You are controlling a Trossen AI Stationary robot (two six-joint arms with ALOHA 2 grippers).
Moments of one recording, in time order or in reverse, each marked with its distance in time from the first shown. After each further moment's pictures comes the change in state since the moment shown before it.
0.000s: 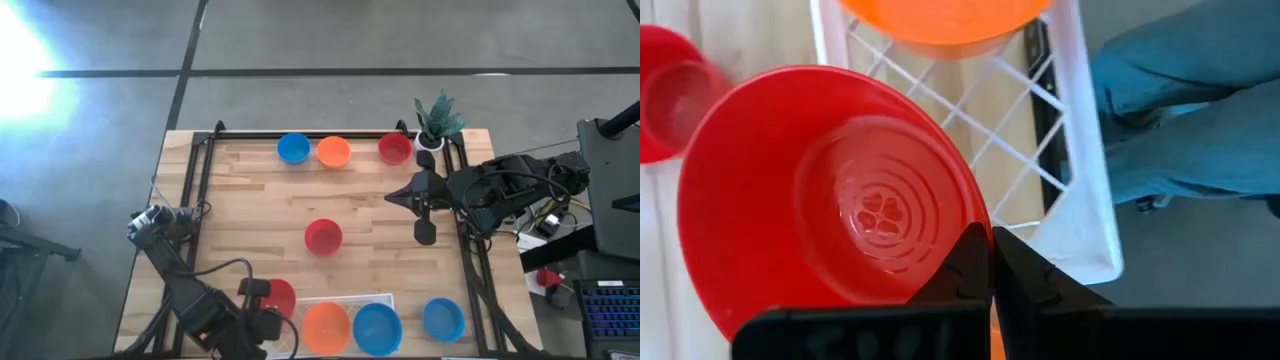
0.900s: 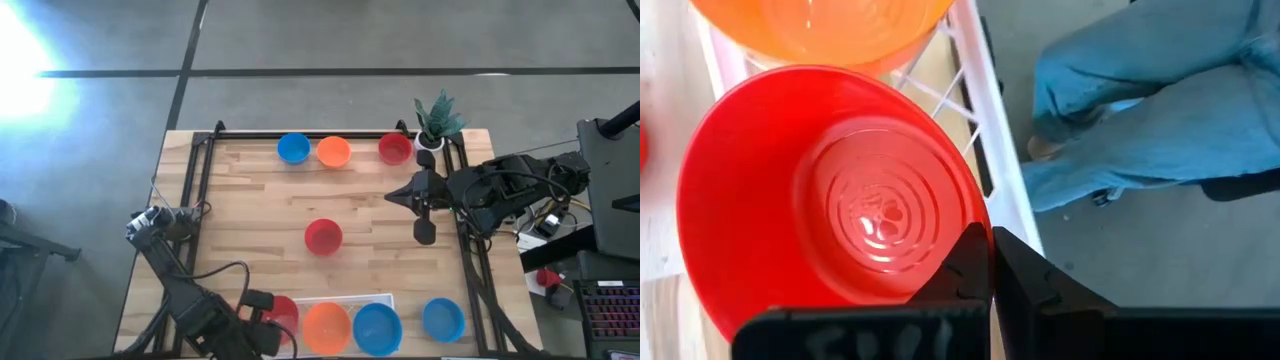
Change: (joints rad) left arm -0.015 0.000 -0.018 0.117 0.077 0.059; right arm 0.000 0.000 0.000 0.001 0.009 0.000
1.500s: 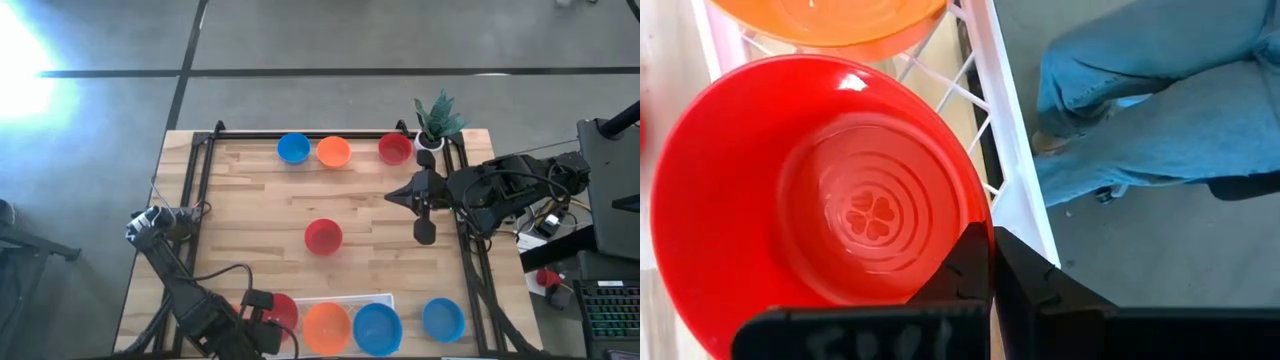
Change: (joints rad) left arm 0.001 0.000 -0.032 0.011 0.007 -0.020; right arm 0.000 0.000 0.000 0.000 0.000 0.004
